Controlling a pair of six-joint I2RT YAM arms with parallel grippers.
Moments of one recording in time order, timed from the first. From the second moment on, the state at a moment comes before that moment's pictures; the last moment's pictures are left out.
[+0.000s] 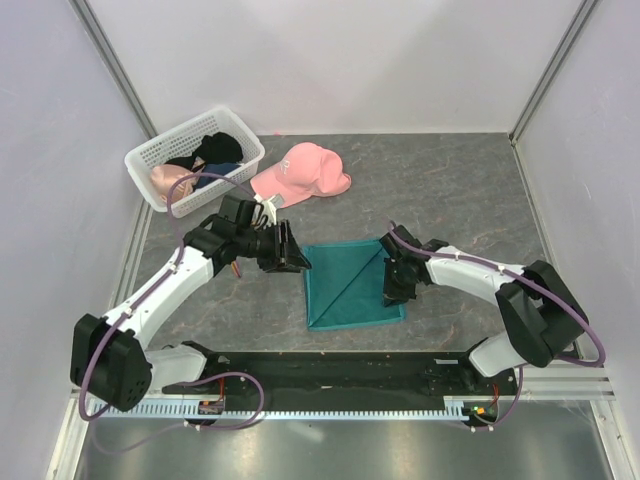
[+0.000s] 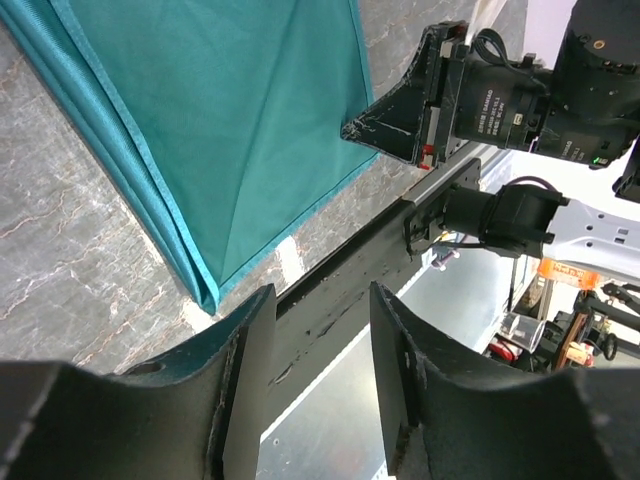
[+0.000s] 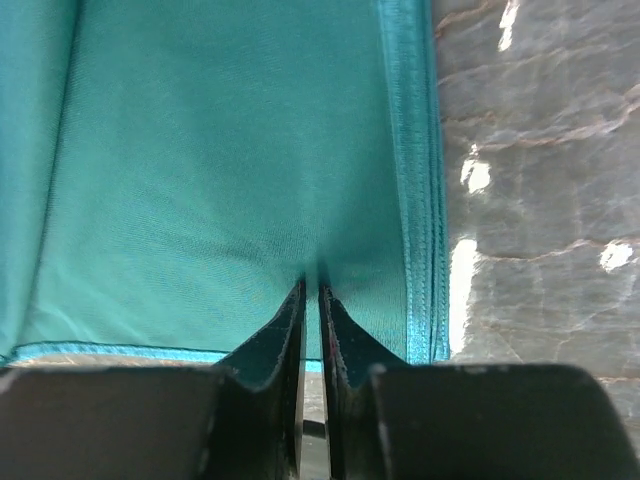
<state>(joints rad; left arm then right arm) -0.43 1.21 0.90 -0.53 0.60 -0.60 0.61 1.49 0.77 -0.56 -0.07 0.76</state>
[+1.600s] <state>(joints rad) -0.58 1.91 1.30 -0.62 0.05 -0.73 1.05 1.67 1.25 -0.80 0.11 0.76</state>
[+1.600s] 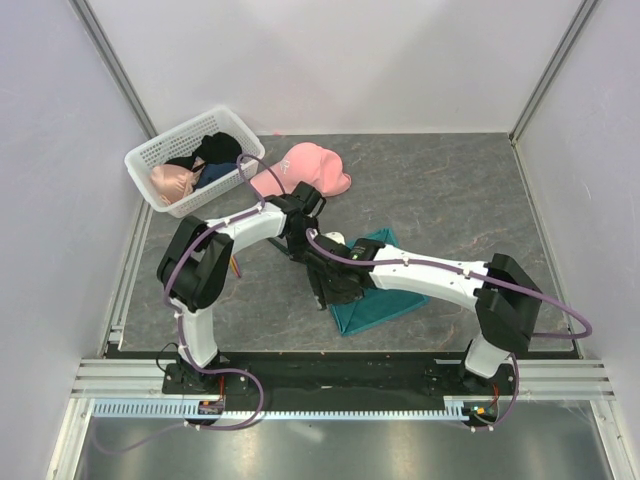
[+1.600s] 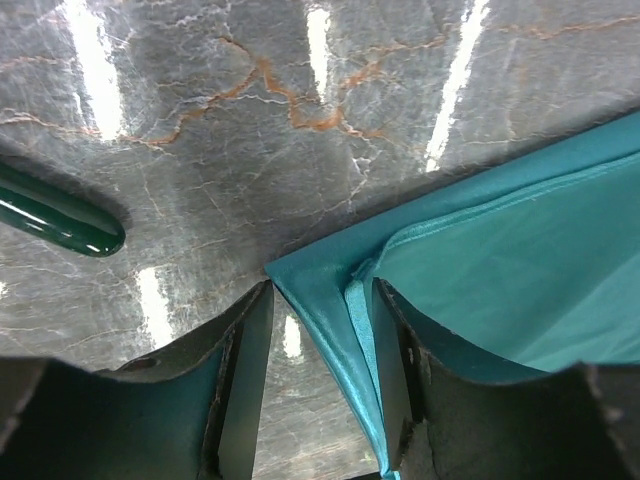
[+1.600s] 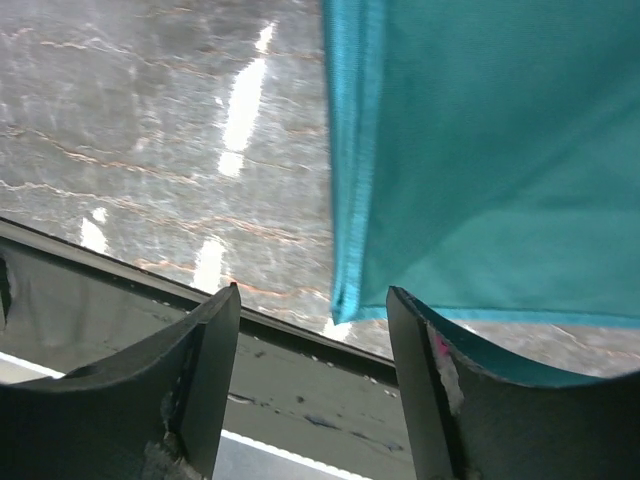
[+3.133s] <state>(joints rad) -0.57 1.94 1.29 -0.62 0.12 -0.73 1.13 1.79 1.16 -0.71 0.24 0.78</state>
